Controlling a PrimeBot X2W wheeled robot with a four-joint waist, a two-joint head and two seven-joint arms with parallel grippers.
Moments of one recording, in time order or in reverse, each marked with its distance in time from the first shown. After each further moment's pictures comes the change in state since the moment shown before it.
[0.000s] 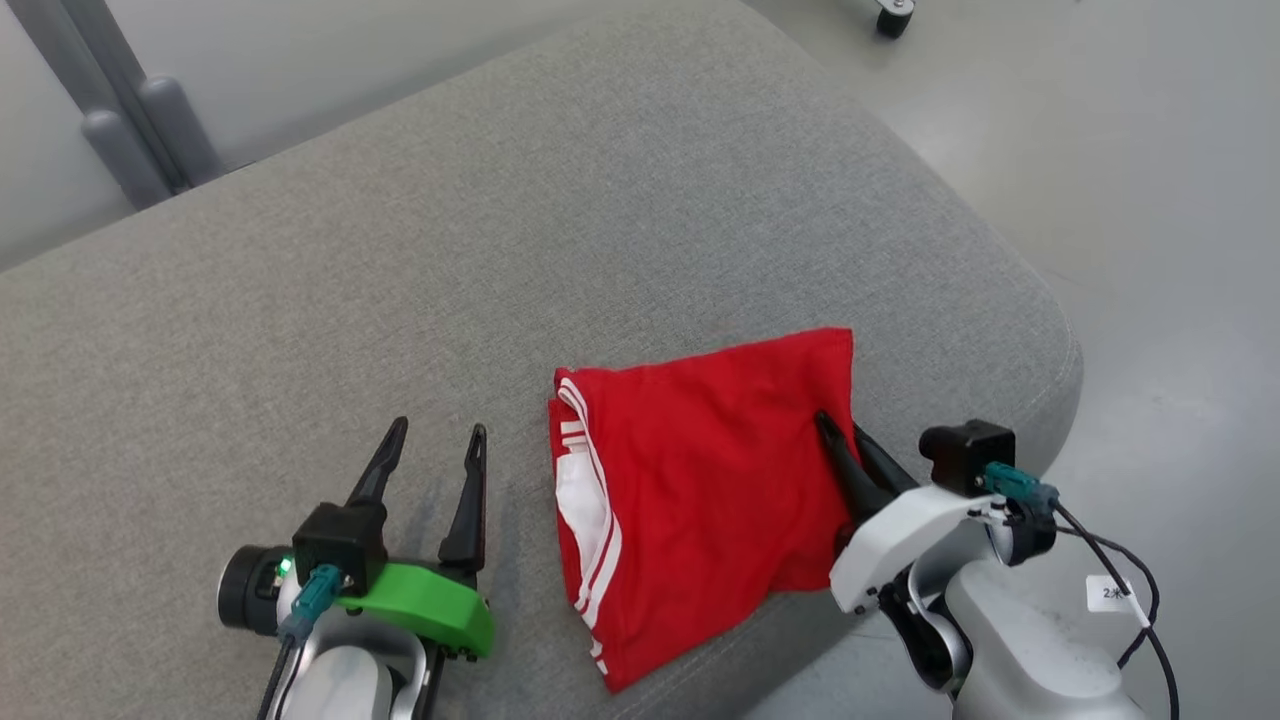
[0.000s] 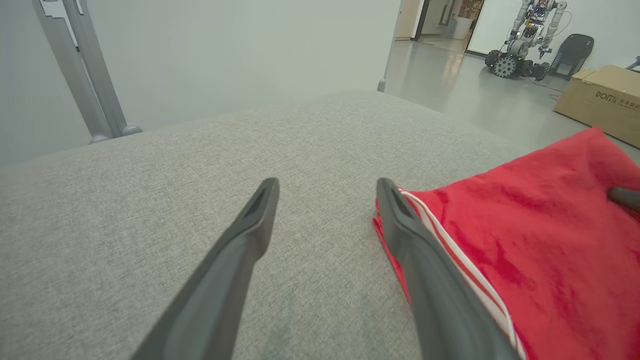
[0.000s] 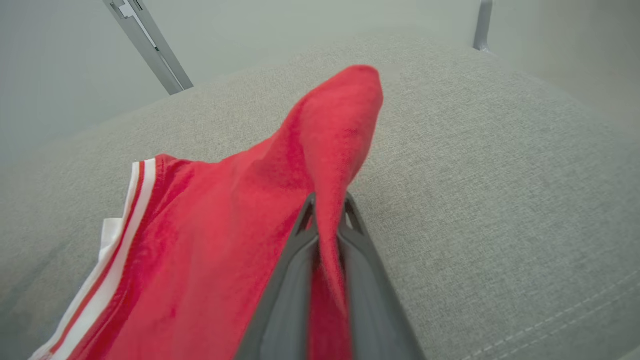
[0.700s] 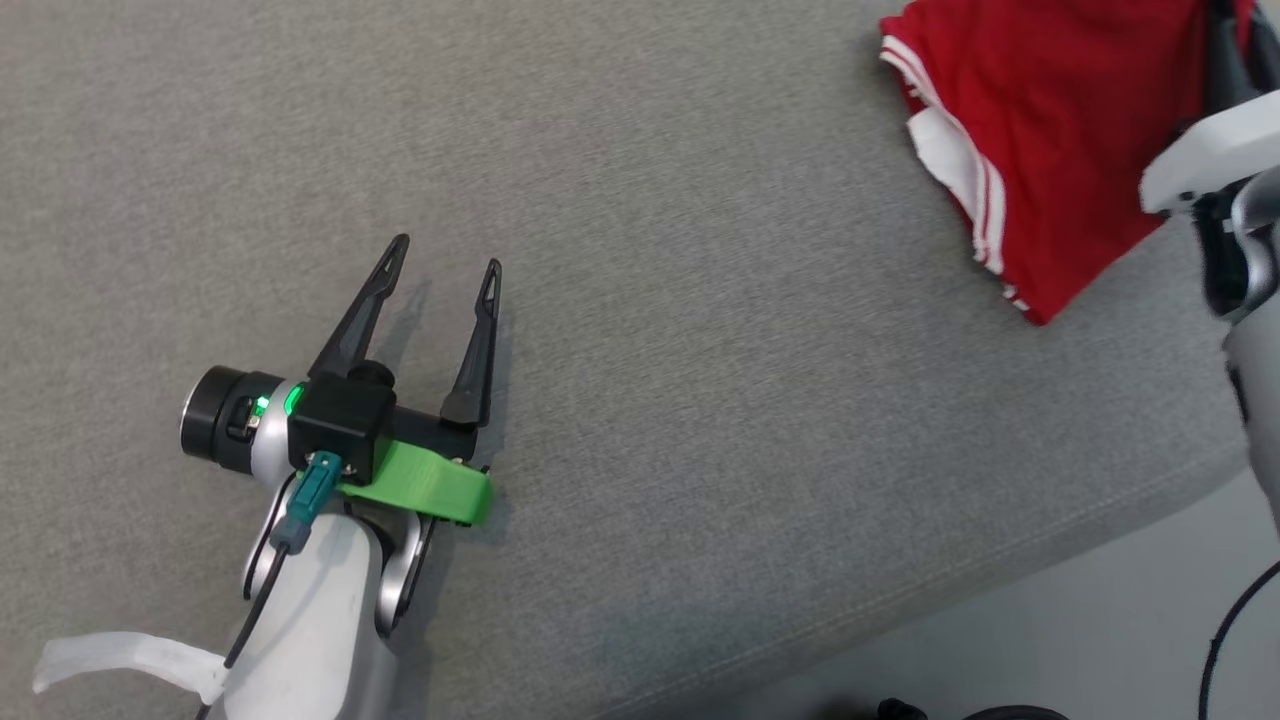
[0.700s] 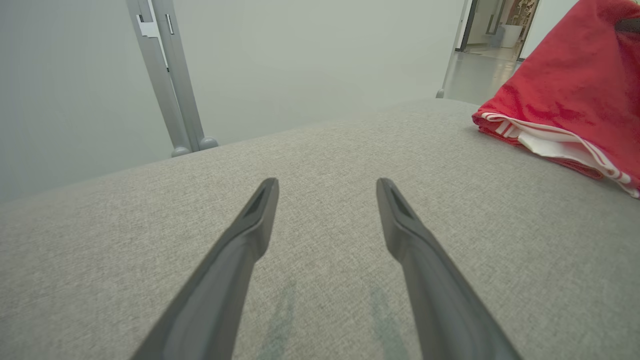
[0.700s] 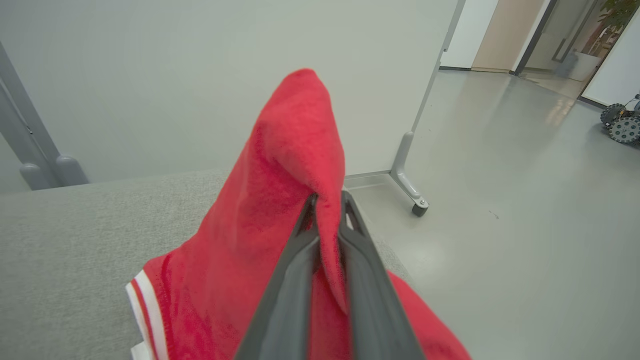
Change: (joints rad) left arm -0.200 0.027 -0.038 -0.135 0.131 -0.030 0.000; right arm -0.540 -0.206 -0.379 0.188 -0.200 0.000 0.000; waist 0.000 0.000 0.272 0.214
